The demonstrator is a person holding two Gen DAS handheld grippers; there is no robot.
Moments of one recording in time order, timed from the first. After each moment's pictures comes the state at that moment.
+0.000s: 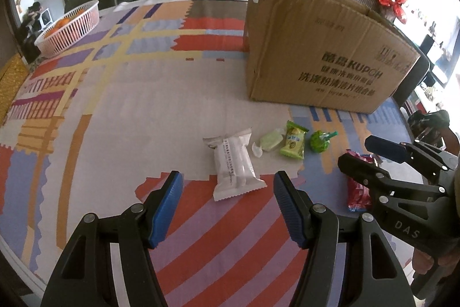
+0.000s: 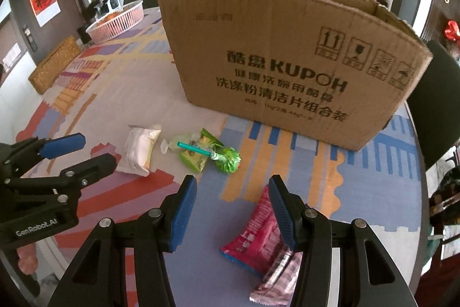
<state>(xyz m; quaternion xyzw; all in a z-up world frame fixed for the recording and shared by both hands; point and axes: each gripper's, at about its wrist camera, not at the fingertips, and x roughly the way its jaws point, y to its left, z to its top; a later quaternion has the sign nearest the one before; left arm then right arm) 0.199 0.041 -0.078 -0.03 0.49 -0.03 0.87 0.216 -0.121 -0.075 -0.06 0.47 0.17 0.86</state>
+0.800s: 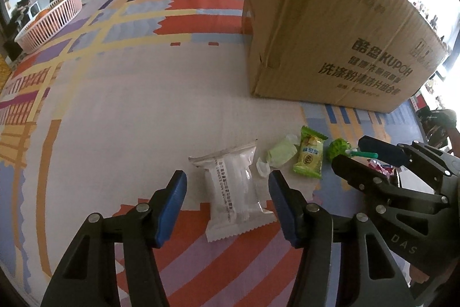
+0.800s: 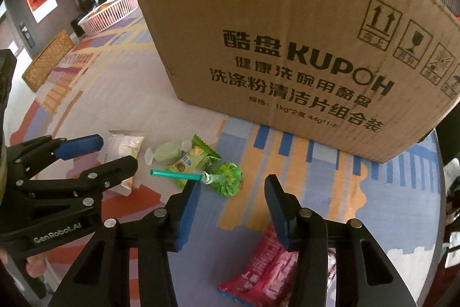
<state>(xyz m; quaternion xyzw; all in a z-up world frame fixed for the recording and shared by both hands) 0.244 0.038 -0.114 -0.03 0.53 -0.05 0.85 0.253 -0.106 -0.105 -0.06 0.50 0.17 0.85</state>
